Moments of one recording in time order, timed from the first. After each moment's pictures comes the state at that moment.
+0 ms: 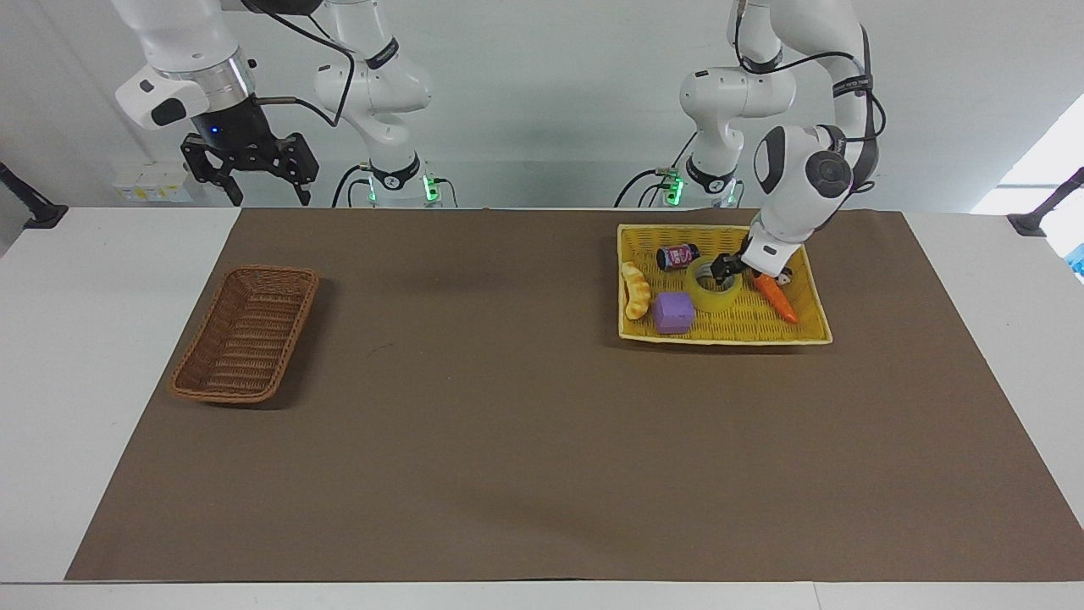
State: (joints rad) left arm -0.03 -0.15 -0.15 -2.48 -0.09 2.13 -0.28; right arm 0.05 -0.09 -0.06 -1.60 -0.02 1.53 -0.02
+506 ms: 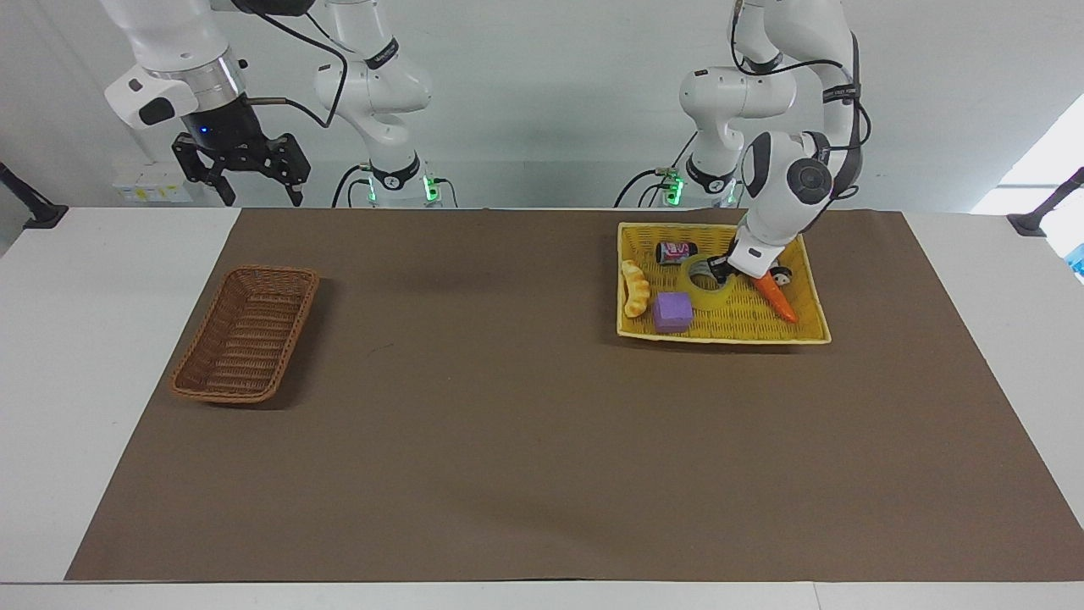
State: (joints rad) left arm -0.04 -0.14 -0.14 -2.46 -0.09 2.11 -0.29; right arm 0.03 -0.09 -0.06 -1.60 -0.02 1.53 -0.02
